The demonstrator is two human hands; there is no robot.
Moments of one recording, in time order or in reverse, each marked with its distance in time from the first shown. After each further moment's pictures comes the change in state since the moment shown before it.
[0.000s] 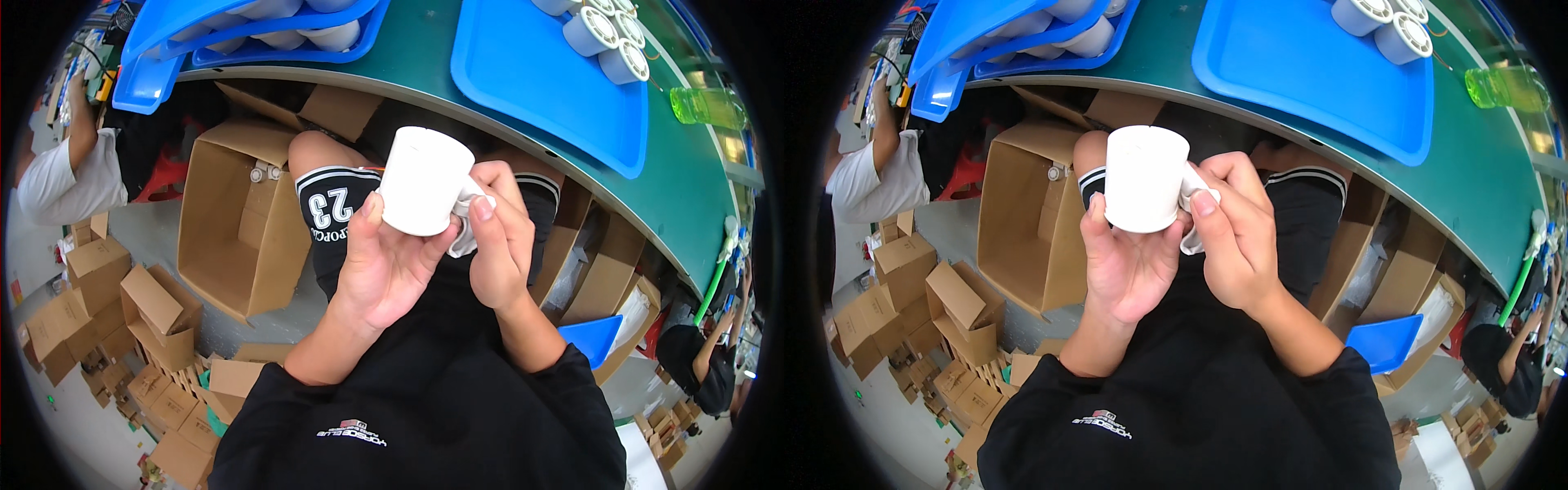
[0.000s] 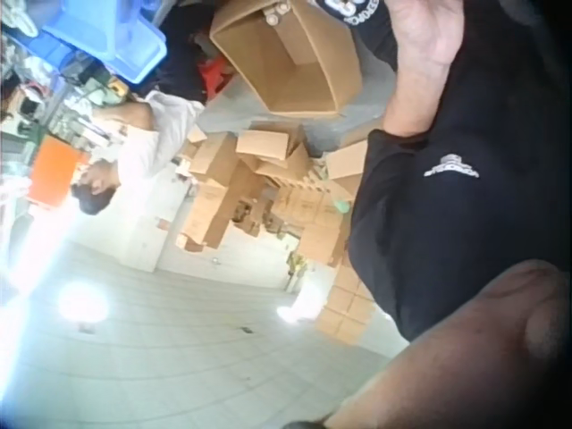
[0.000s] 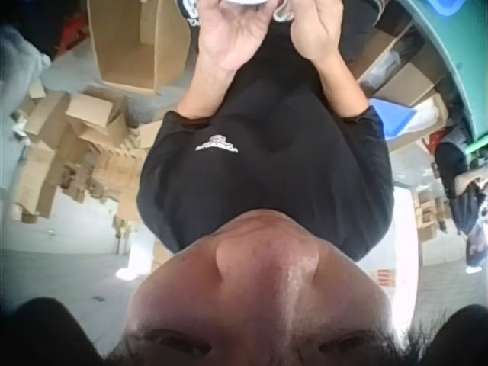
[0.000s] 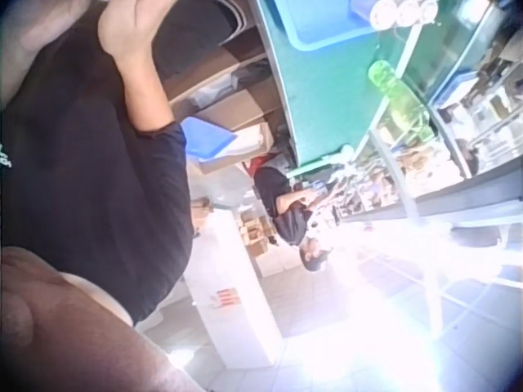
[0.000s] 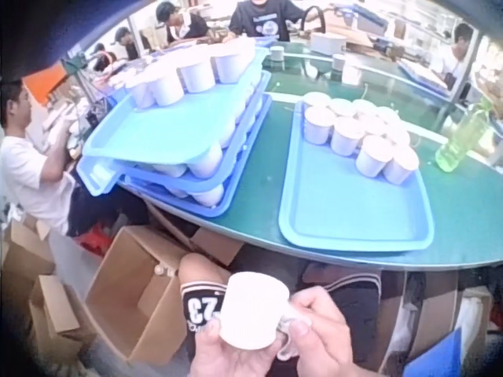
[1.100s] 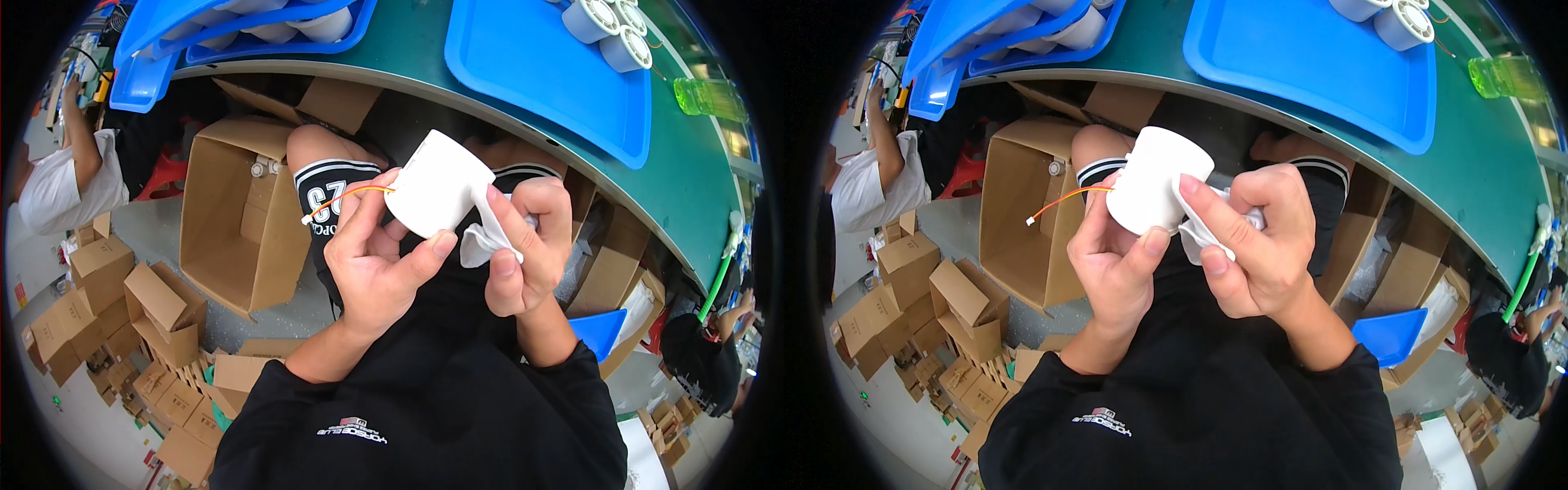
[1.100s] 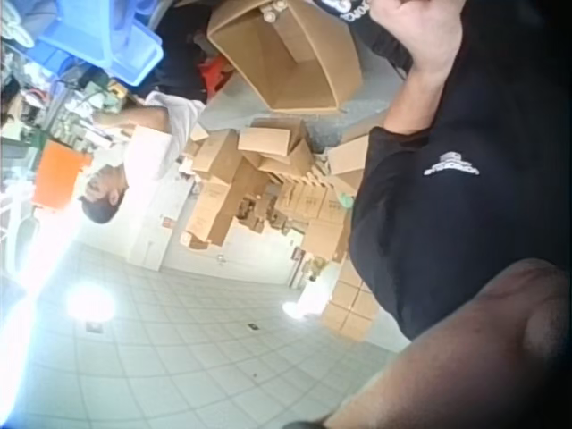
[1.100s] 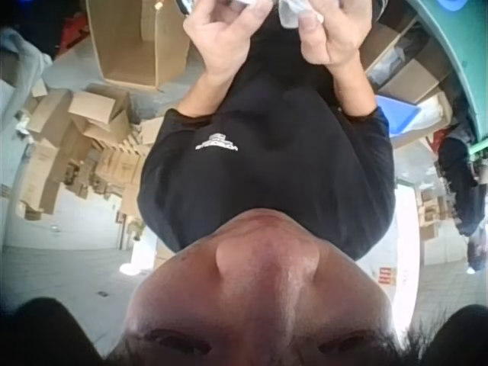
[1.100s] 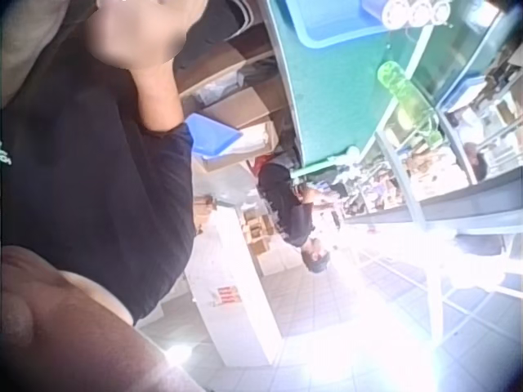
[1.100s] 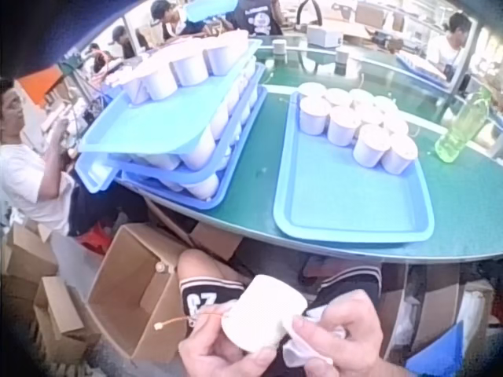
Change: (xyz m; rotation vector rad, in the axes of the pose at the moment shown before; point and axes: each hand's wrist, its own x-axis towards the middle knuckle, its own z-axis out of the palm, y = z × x) left_hand -0.007 -0.014 0.009 1.184 0.073 0.622; right_hand 0.000 -0.006 -0.030 -0.497 0.043 -0.523
